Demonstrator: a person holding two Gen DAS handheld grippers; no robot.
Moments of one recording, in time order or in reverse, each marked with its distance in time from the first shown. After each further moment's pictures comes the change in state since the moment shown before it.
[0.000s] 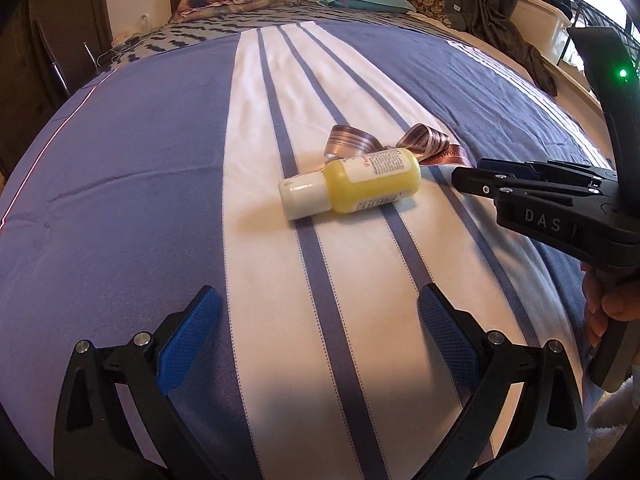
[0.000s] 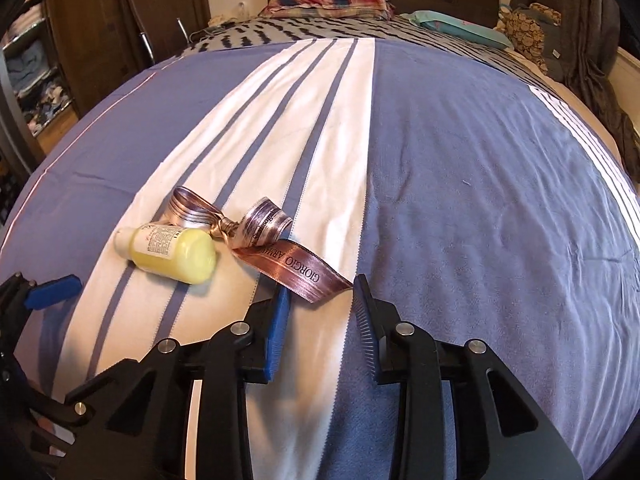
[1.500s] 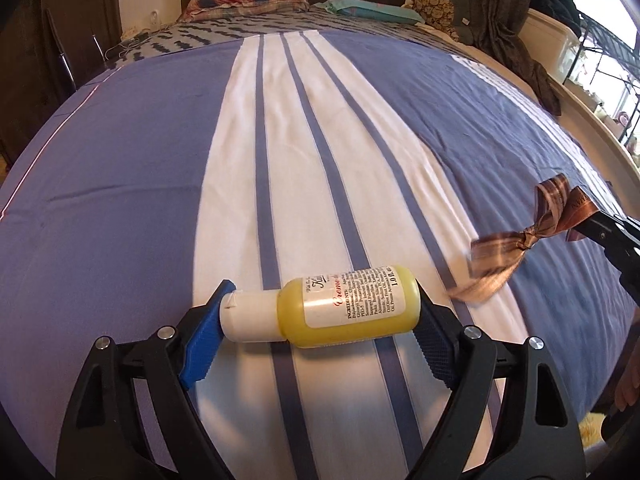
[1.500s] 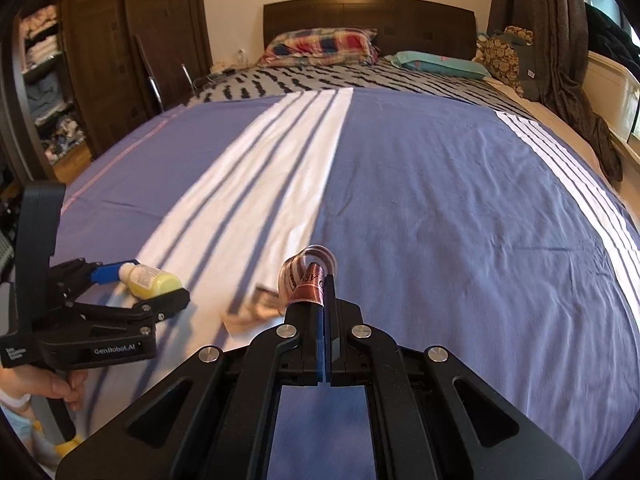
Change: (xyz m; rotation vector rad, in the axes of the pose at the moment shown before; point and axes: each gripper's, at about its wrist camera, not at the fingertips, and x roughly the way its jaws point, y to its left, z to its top) left arm -0.016 -0.021 0.006 -0.060 -0.032 -0.008; right arm -0.090 -0.035 -0.042 0.040 -0.190 0.027
